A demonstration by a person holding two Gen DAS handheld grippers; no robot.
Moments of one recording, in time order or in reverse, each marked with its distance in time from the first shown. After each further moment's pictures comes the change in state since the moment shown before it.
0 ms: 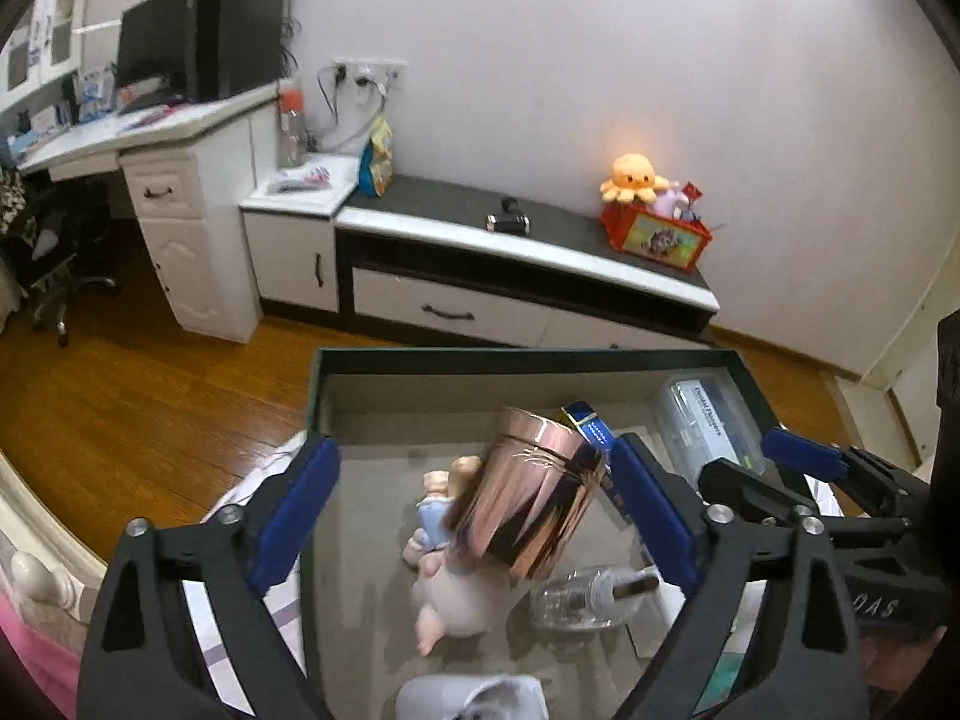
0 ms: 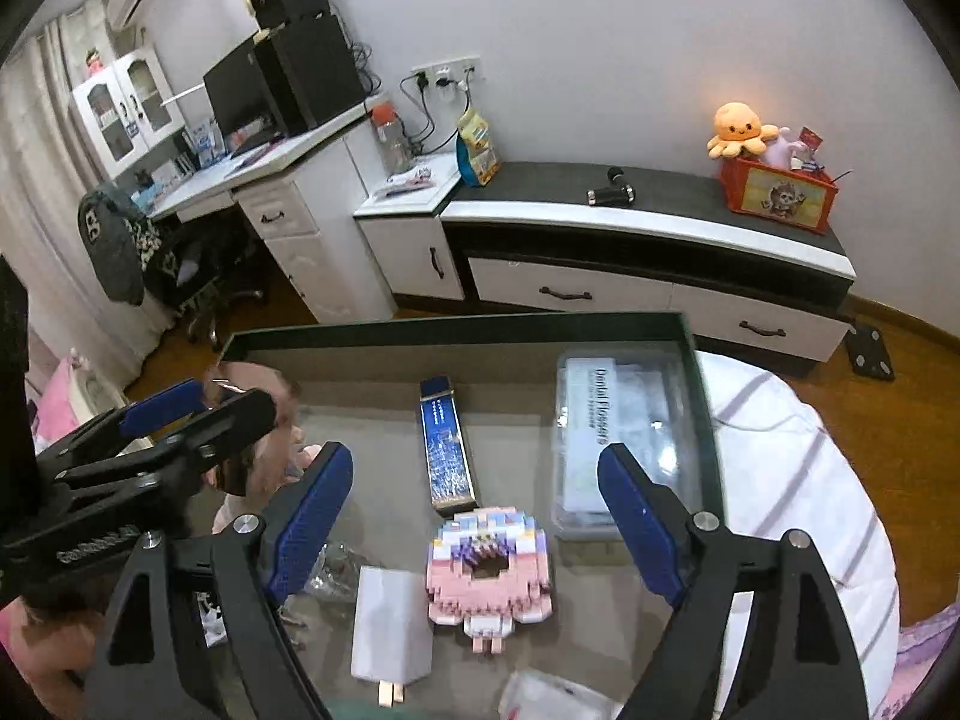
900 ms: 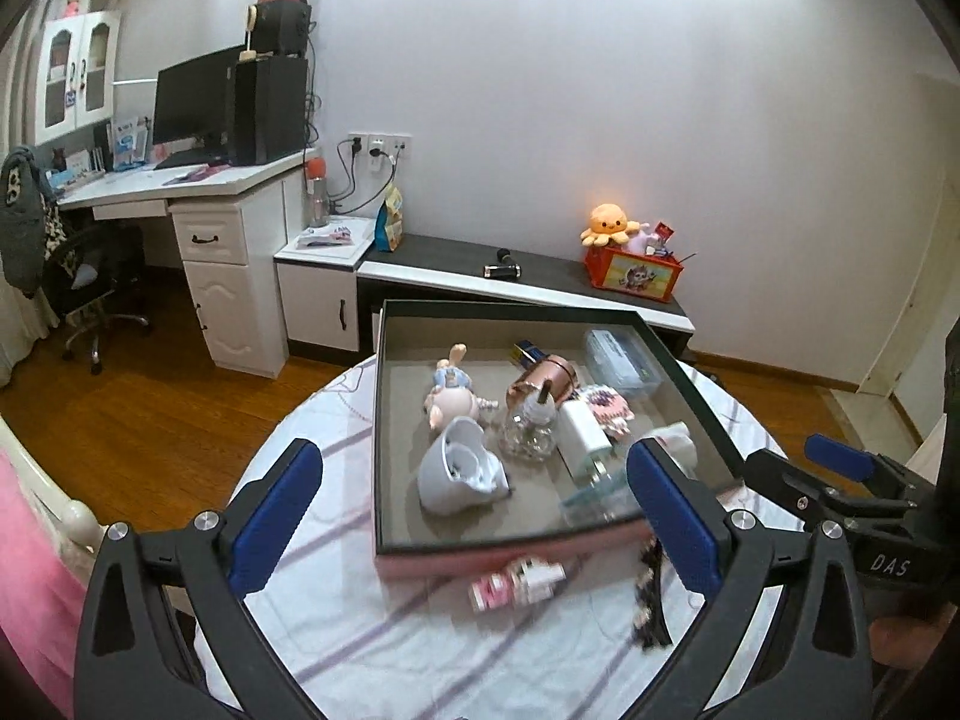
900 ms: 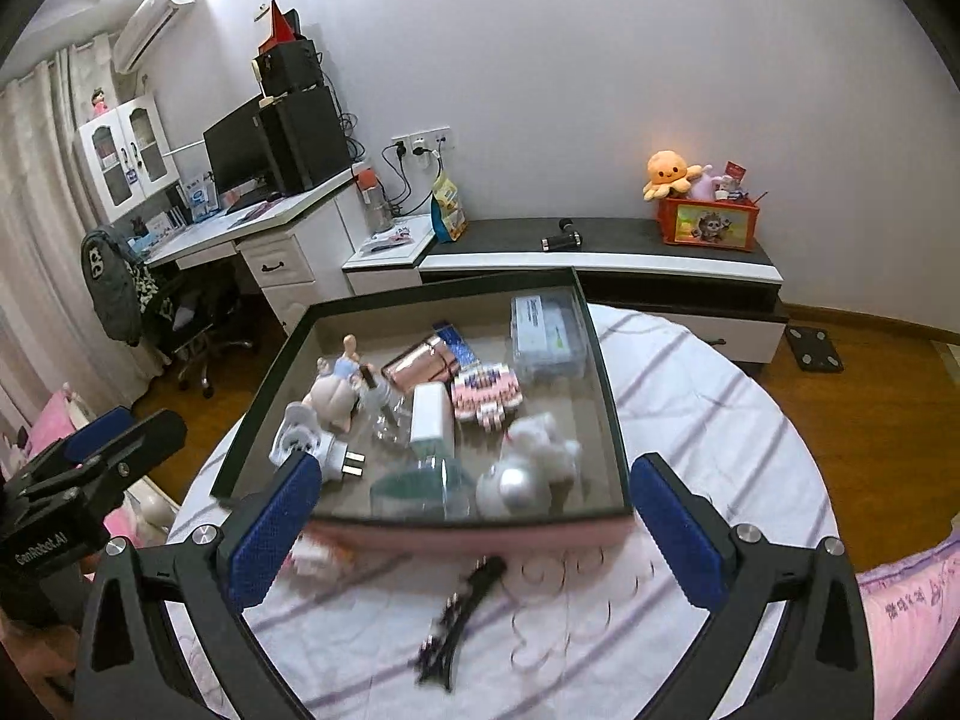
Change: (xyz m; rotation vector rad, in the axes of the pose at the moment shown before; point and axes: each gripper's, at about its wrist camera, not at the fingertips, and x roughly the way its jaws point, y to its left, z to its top) left arm -0.167 -0.018 -0.098 0.034 -0.155 0.018; right arm -0.135 0.031 -0.104 0.044 -0.164 -0.082
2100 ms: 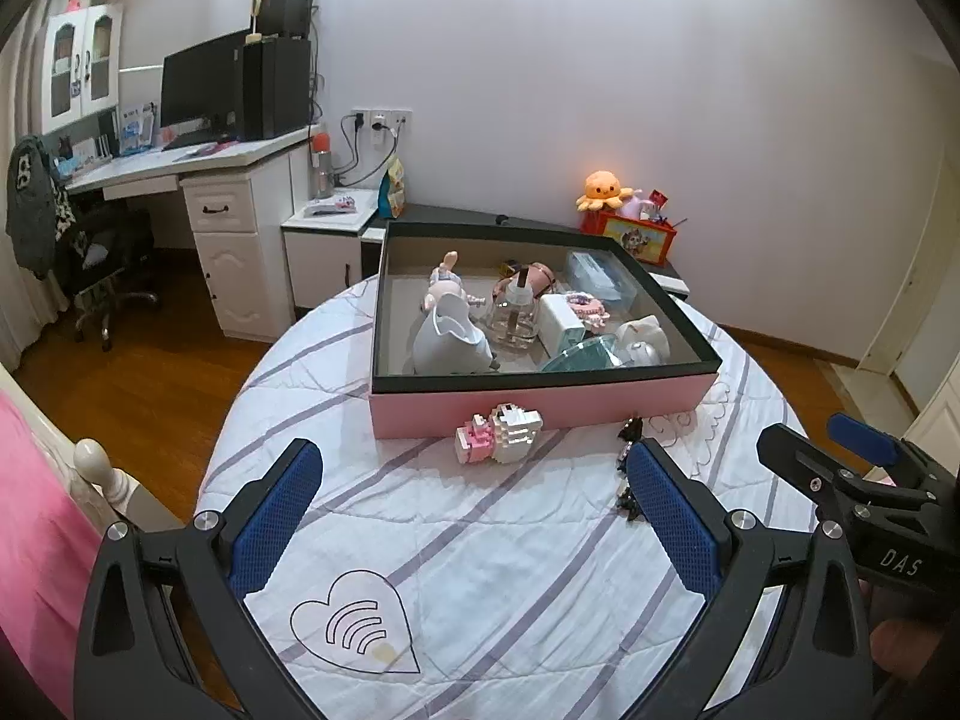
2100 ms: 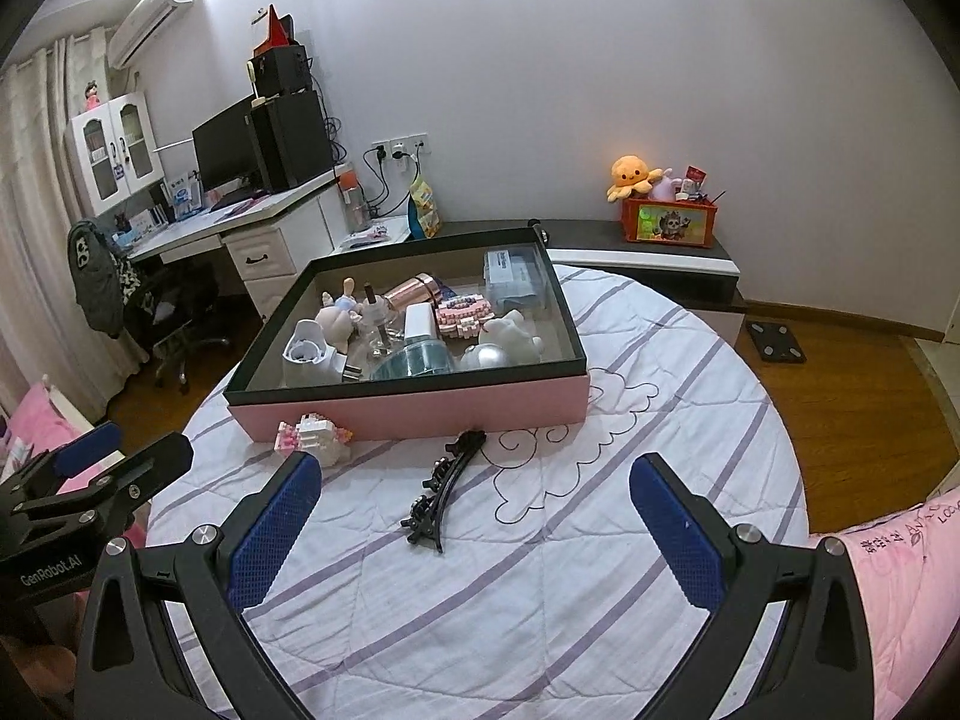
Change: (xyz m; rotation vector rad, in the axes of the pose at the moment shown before) left arm -0.043 -0.015 -0.070 0.014 0.055 0.014; right arm -0.055 0.007 -0.070 -0.008 -0.032 -0.081
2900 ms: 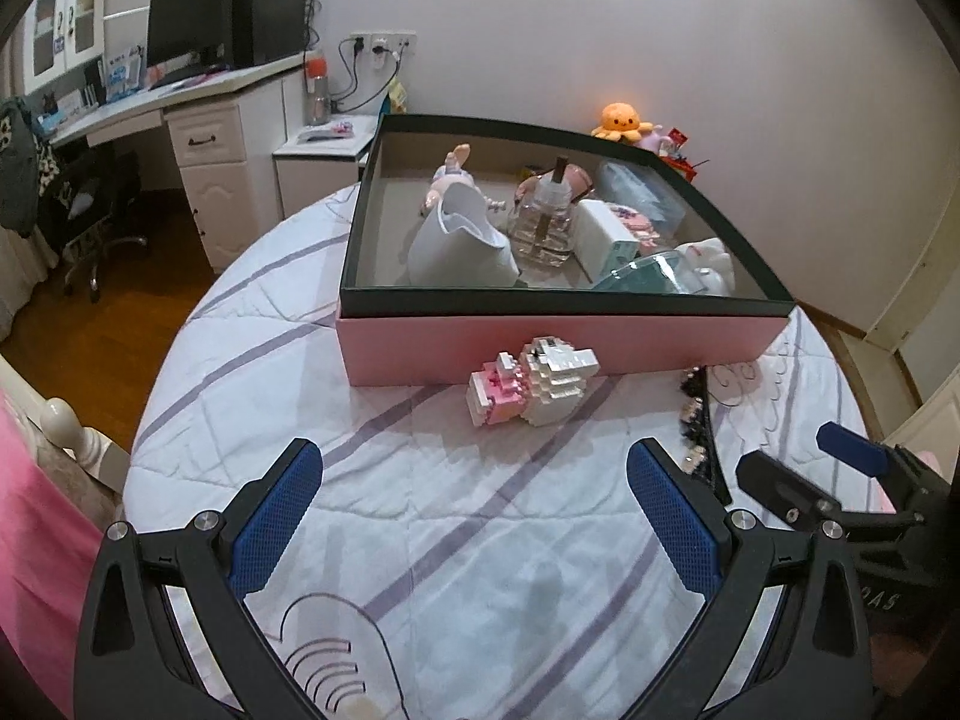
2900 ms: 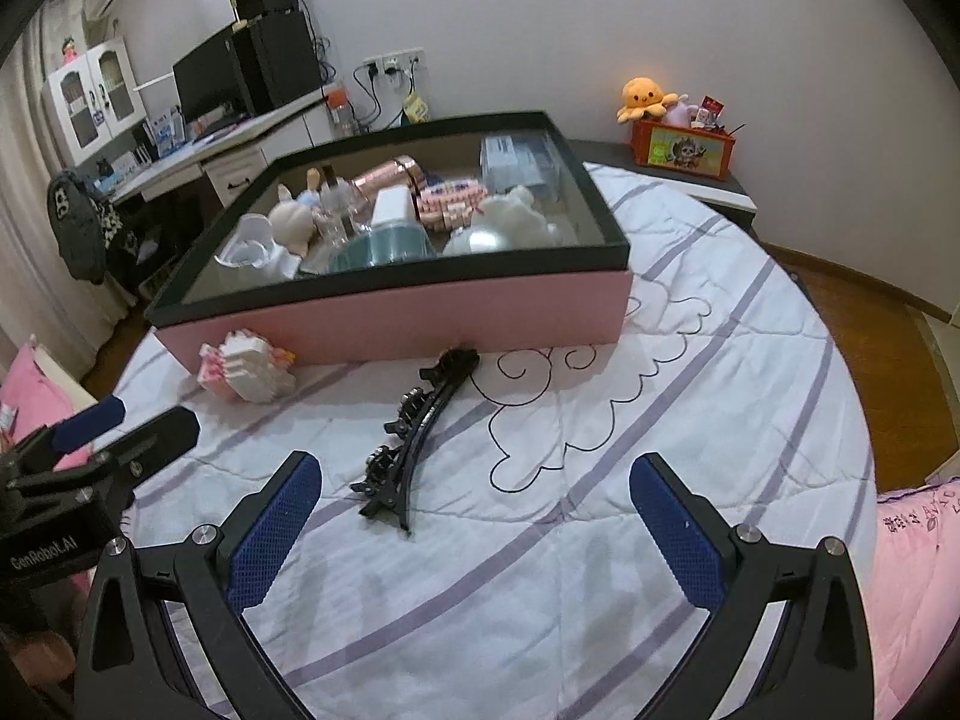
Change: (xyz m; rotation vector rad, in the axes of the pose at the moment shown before) left arm 0.085 0.014 -0.016 -0.026 0.172 0.000; right arm 0.085 -0.004 -0.024 -0.021 0.205 -0.009
